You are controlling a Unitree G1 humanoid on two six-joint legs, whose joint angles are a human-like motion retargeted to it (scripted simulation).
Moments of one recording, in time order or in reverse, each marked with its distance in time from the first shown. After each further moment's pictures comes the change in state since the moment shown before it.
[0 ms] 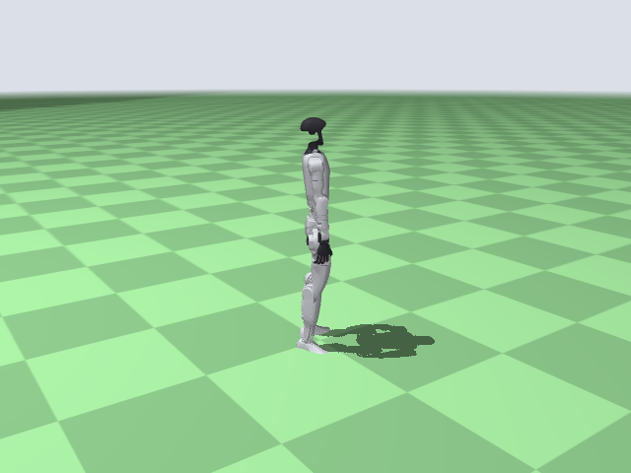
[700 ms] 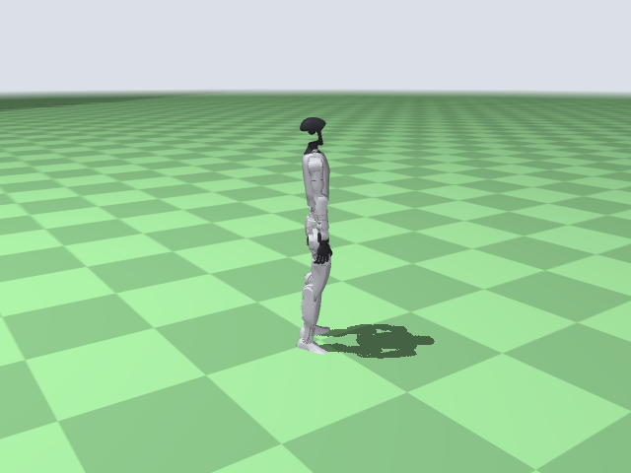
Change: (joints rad) left arm -0.001 0.000 -0.001 0.000 -0.005 0.001 0.000; right arm -0.001 0.000 0.001 0.000 -0.005 -0.001 0.001; waist -0.003 -0.001 -0.001; left_leg 0.003 0.002 0.006 -0.001 0.000 0.001; right_leg -0.001 0.001 0.004 0.001 0.002 -0.001
